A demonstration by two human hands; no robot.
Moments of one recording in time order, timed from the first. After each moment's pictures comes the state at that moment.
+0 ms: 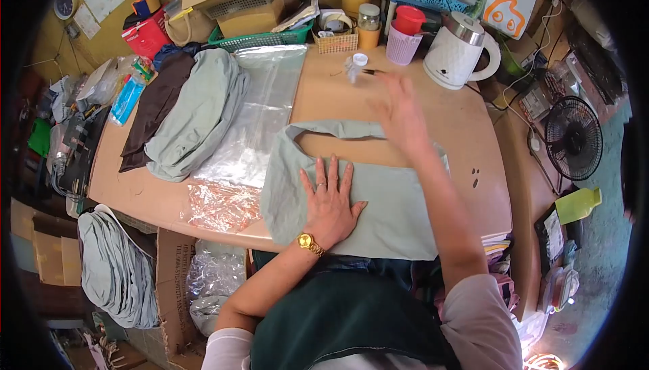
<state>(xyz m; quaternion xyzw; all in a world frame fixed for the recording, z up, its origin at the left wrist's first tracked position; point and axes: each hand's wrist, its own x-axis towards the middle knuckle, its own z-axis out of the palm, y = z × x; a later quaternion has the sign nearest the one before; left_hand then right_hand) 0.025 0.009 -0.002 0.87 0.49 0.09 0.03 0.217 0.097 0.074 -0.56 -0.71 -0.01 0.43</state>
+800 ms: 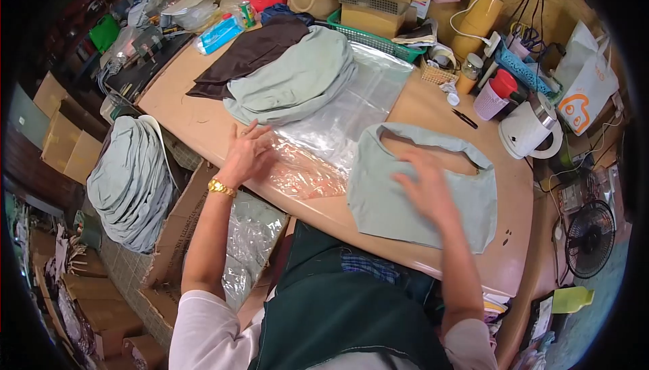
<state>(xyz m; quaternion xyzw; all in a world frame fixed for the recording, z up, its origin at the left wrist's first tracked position) -0.287 0.050 0.014 0.78 0.61 0.16 0.01 0.120 0.043 0.065 -0.47 -0.83 0.12 0.28</state>
